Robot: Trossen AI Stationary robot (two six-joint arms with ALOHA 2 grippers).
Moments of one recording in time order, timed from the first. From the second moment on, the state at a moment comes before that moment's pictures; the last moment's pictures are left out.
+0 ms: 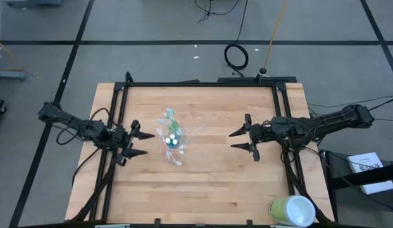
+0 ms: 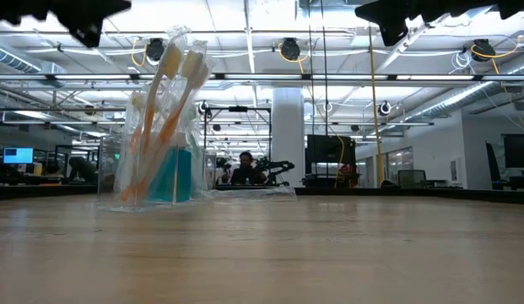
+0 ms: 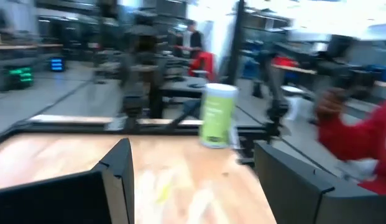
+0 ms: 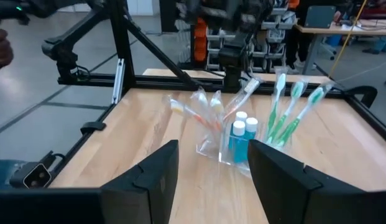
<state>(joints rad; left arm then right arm) -0.42 0.43 0.32 0.20 -0.16 -0.09 0.17 0.86 0.59 0.10 0.02 0.04</state>
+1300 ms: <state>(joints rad) -0.02 0.01 0.02 0.01 -0.05 -0.09 0.17 0.36 0.09 0.37 0.14 0.03</state>
